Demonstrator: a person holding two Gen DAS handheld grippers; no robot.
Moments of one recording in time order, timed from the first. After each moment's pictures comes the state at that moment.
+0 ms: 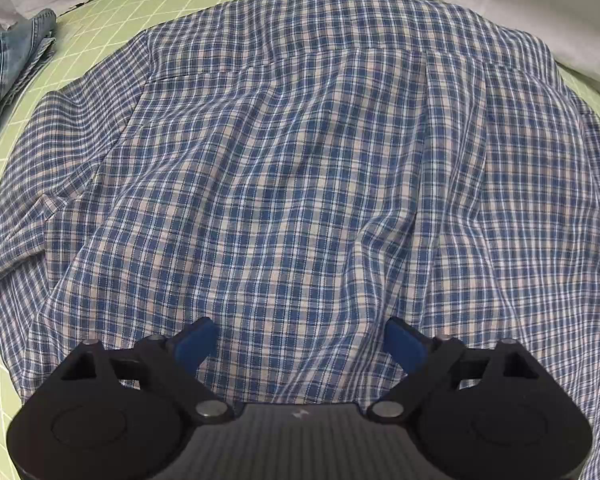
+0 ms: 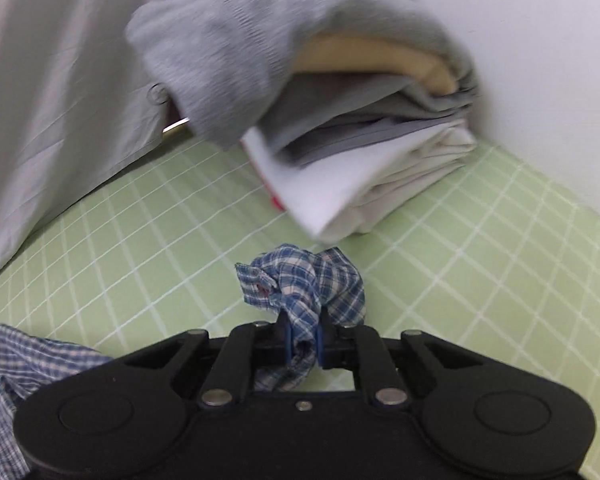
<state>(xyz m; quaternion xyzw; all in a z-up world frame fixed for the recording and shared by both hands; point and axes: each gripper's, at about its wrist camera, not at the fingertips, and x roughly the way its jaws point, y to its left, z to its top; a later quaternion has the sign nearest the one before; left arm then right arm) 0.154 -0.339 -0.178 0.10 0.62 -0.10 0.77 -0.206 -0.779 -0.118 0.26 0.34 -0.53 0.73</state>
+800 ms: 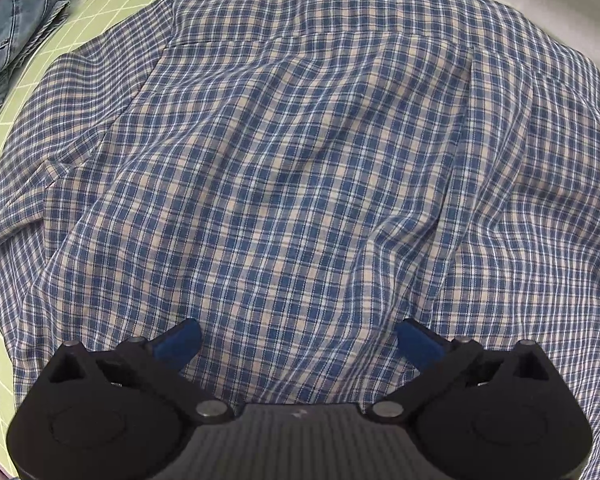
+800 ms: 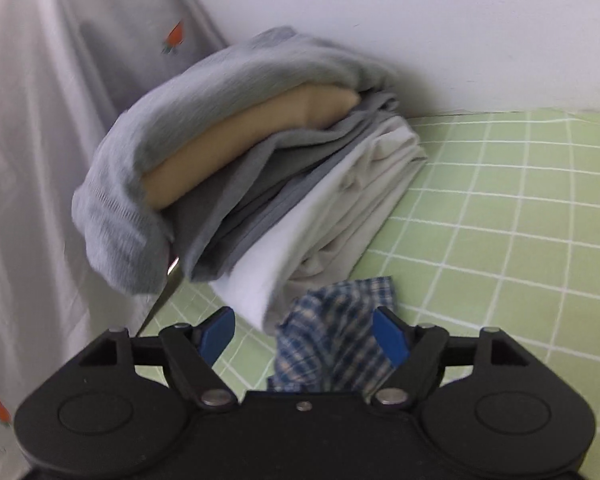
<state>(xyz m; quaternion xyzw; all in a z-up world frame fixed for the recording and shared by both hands) 0.176 -0.334 -0.177 0.06 0.66 -0.05 0.74 -0.301 -0.809 -0.146 0.43 0.09 -0.50 0.74</state>
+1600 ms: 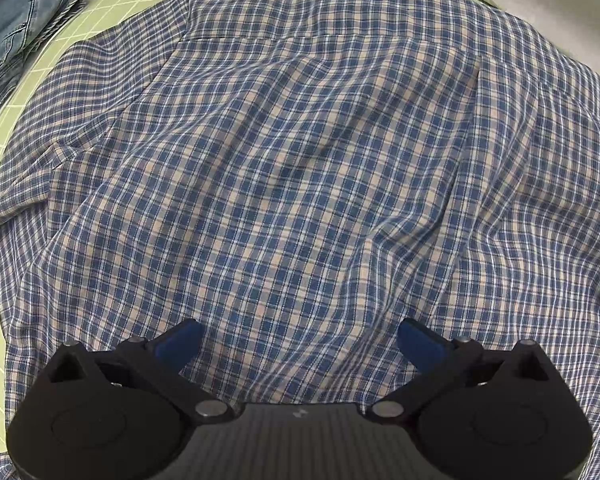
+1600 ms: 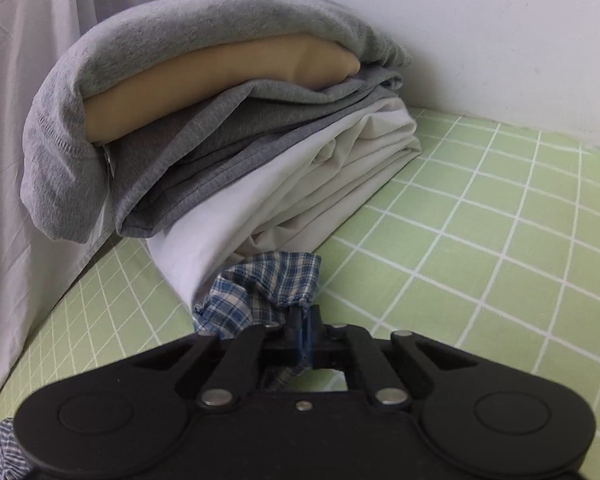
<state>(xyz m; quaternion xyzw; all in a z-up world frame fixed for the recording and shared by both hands) 0.111 -0.343 -0.184 0.04 0.66 -0.04 0.75 -0.276 -0.826 -0.165 0.35 0.20 -0.52 0.75</state>
